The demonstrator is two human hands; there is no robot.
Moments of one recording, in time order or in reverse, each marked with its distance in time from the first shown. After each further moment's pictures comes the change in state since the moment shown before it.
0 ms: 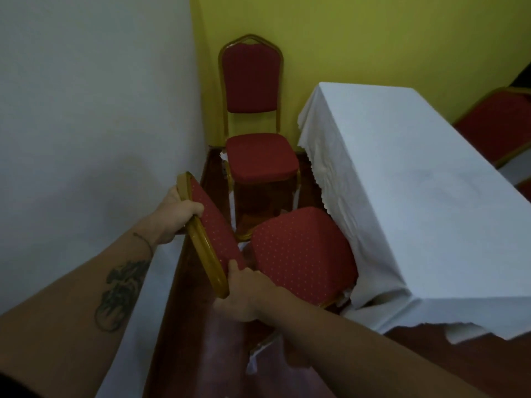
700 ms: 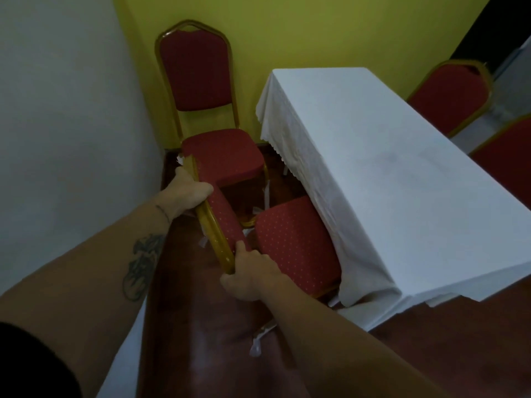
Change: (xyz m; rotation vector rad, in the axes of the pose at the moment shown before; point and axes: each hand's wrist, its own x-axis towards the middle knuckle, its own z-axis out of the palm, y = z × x) left_hand 0.106 0.085 0.083 0.290 -0.106 0.013; right_hand 0.055 0.059 -0.065 0.164 0.153 0.242
